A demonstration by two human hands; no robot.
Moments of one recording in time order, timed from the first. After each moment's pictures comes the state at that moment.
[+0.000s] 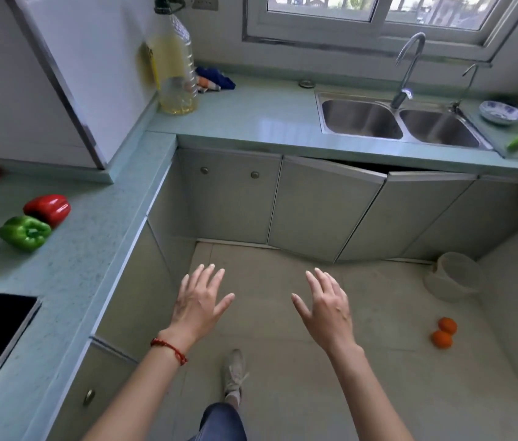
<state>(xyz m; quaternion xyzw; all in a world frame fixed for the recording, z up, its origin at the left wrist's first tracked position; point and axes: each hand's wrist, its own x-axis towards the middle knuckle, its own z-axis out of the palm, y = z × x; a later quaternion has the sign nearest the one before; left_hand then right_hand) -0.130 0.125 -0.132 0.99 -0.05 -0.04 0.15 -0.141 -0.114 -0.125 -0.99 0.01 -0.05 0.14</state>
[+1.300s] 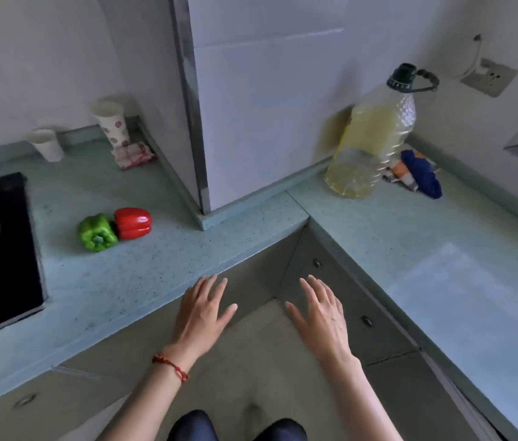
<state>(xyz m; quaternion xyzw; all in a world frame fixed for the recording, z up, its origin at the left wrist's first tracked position) 0.147 0.191 -0.129 0.90 0.38 0.03 0.19 0.319 0.044 -0.106 -0.88 -0.42 0.09 0.17</state>
